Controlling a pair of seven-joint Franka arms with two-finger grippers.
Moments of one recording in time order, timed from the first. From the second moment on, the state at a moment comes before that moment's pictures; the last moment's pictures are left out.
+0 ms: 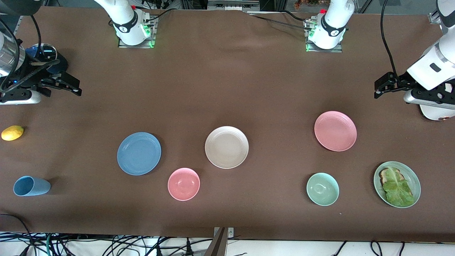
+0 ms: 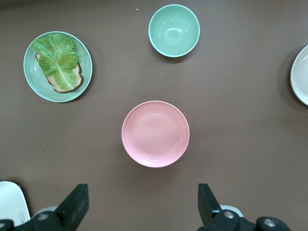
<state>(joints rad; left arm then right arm) -0.03 0.00 -0.02 -1.67 0.02 1.68 0.12 0.09 0.07 -0.02 -1.55 0.03 1.60 0.04</state>
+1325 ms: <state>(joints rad) 0.02 0.14 0.00 -1.67 0.02 1.65 0.12 0.09 0.07 -0.02 -1.55 0.03 1.61 0.04</state>
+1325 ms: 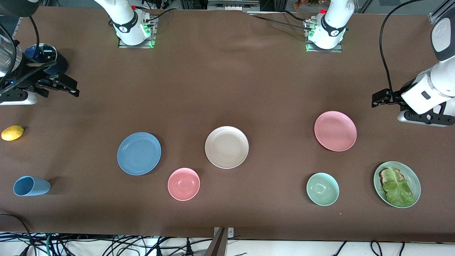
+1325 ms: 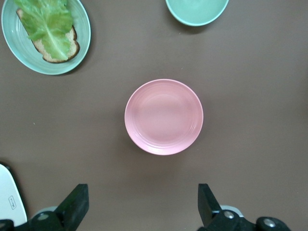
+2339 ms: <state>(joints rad) 0.13 0.43 0.00 -1.91 0.02 2.04 0.18 0.09 0.07 -0.02 -1.56 0.03 1.66 0.04</state>
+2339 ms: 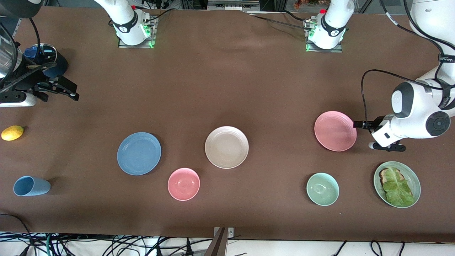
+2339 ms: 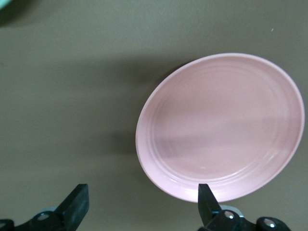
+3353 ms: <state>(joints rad) 0.17 0.52 -0.01 -2.02 0.02 2.20 0.19 0.09 0.46 -0.03 -1.59 -0.01 2.01 0.03</state>
